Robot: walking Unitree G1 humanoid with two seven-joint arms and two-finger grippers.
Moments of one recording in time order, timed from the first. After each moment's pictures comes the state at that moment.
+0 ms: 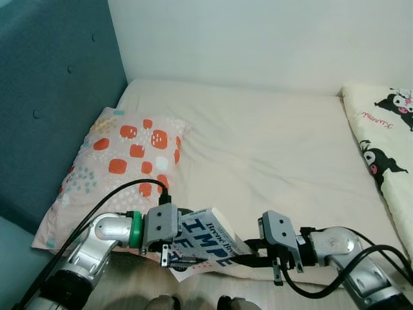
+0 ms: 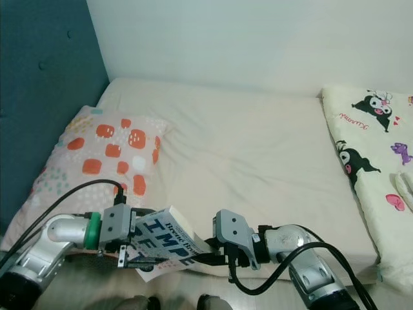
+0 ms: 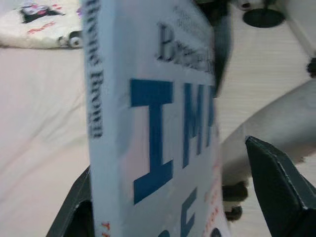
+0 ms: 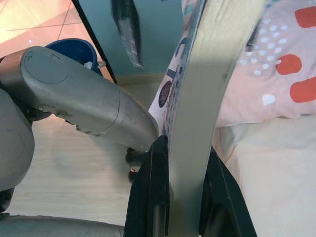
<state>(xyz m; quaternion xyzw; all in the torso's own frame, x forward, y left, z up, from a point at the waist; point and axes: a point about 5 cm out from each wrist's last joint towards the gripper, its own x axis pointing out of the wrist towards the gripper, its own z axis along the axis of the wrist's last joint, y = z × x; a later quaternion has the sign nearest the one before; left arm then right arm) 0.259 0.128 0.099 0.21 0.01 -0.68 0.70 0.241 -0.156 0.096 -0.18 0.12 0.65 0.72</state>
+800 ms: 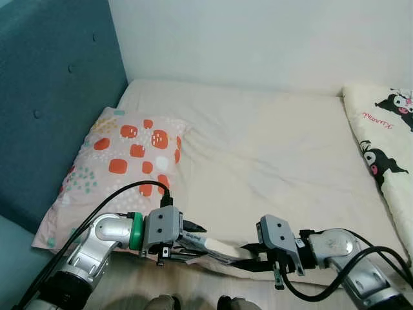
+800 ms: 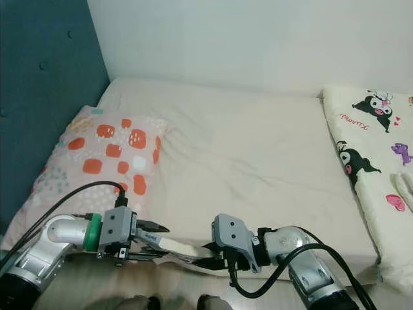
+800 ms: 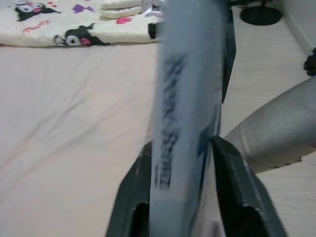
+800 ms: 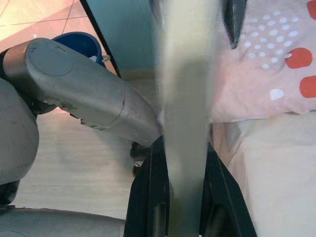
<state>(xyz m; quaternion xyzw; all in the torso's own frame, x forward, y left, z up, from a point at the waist) 0.258 0.119 0.098 0.21 0.01 -0.68 0.70 0.239 -0.151 0.090 -0.18 0.13 0.66 0.72</state>
